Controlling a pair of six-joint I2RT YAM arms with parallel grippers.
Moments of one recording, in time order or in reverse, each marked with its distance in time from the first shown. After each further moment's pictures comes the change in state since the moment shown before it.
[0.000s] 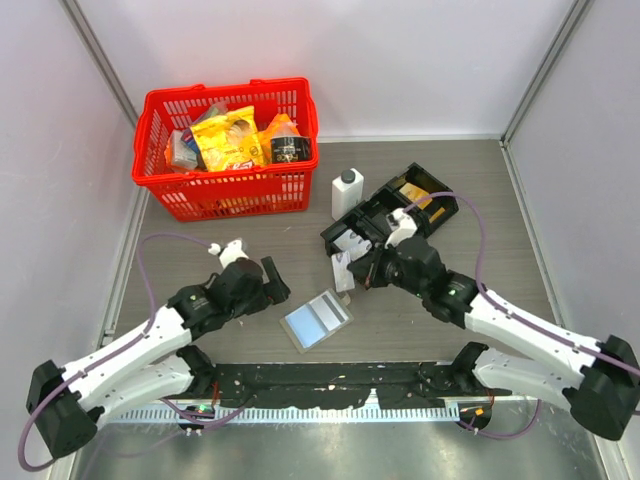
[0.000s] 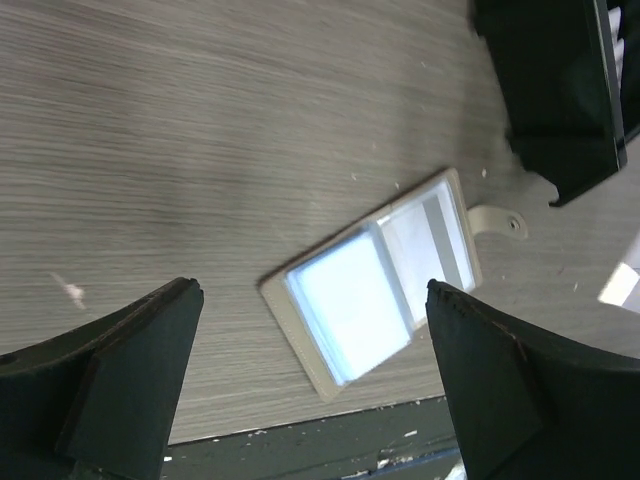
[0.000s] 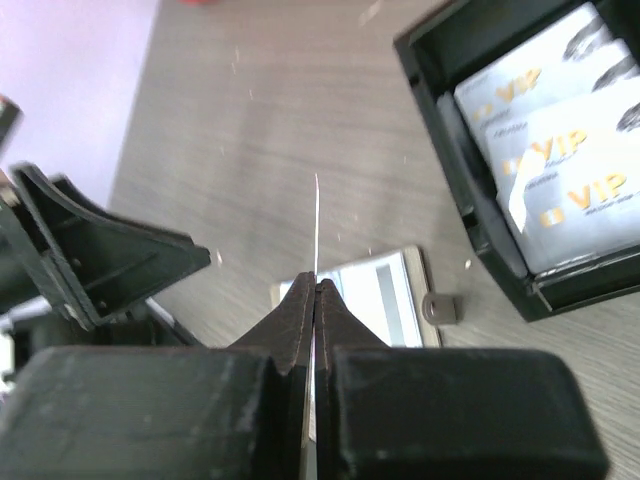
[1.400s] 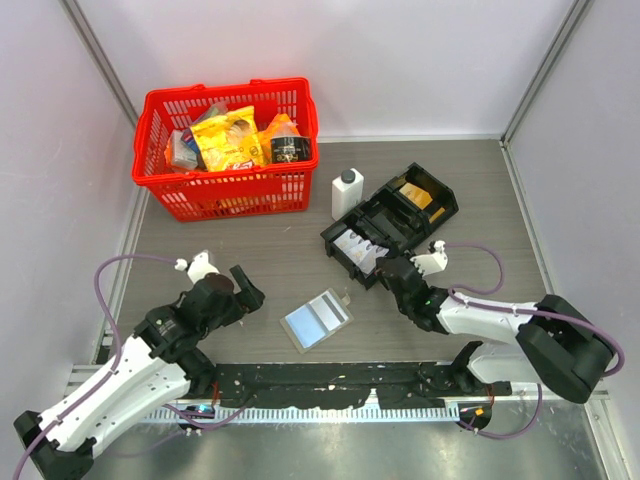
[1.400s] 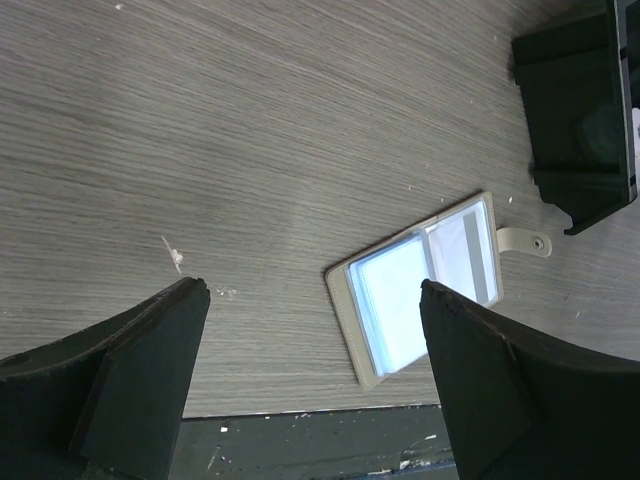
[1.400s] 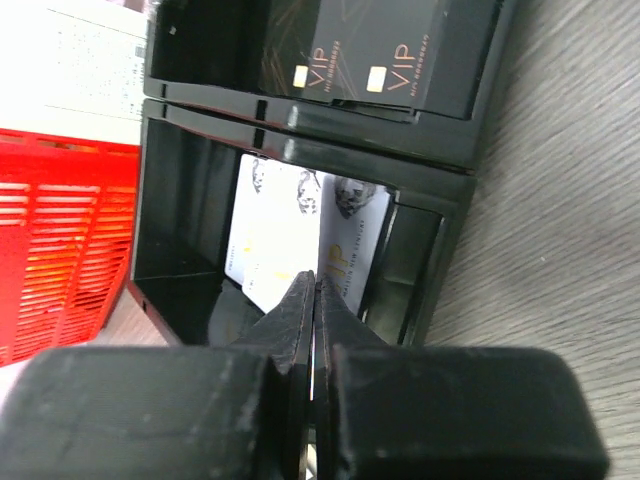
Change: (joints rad) left arm 0.094 -0.317 -0.049 -0.238 -0.071 -0.027; right arm -0.012 0.225 -0.255 0.345 0.663 0.634
